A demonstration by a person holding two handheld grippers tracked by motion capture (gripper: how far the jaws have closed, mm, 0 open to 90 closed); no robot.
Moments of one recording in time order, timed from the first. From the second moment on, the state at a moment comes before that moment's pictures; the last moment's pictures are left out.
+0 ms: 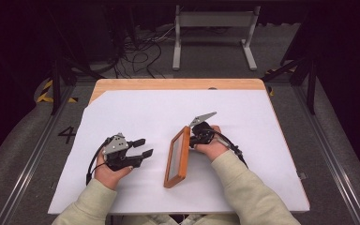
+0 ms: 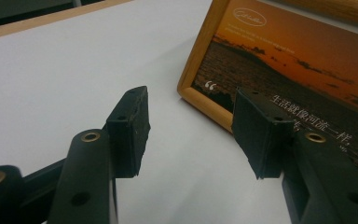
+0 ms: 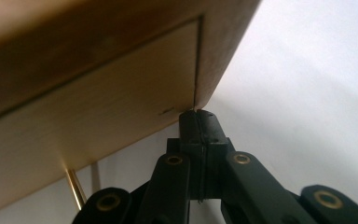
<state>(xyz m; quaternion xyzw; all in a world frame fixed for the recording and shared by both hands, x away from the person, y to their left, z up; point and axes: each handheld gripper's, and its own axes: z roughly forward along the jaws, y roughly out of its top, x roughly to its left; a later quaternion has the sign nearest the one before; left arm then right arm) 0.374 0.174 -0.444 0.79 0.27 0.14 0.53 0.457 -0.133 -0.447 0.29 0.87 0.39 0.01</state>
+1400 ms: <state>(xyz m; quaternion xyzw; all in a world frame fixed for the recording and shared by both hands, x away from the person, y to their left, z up) 0.374 0.183 -0.441 0.79 0.28 0.14 0.52 0.405 -0.138 -0.348 0.34 0.84 0.42 0.04</state>
